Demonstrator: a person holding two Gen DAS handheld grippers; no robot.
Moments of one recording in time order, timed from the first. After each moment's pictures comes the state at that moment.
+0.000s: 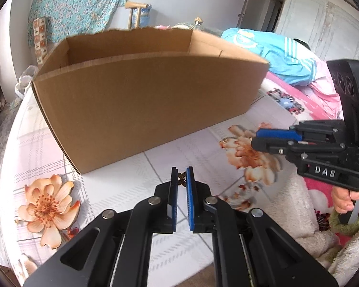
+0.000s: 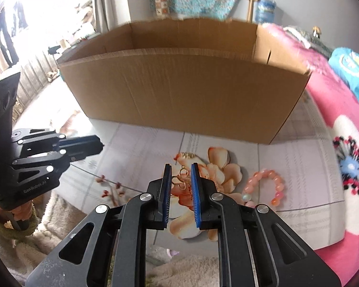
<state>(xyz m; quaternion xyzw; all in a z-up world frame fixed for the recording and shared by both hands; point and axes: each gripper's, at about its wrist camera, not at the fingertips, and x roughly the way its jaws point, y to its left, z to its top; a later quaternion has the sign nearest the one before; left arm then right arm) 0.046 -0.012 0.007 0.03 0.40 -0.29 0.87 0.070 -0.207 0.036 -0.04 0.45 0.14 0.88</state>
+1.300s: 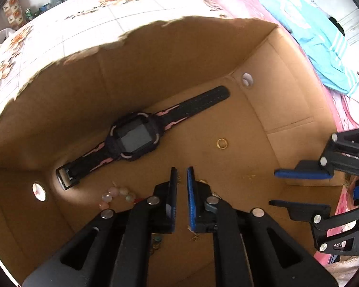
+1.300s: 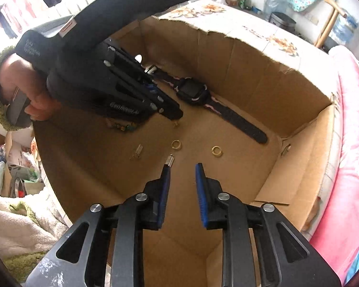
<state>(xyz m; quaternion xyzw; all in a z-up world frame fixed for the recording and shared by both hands) 0.314 -0.084 0.014 0.06 0.64 -0.28 0.71 0.247 -0.194 0.061 -0.17 0.55 0.31 0.76</state>
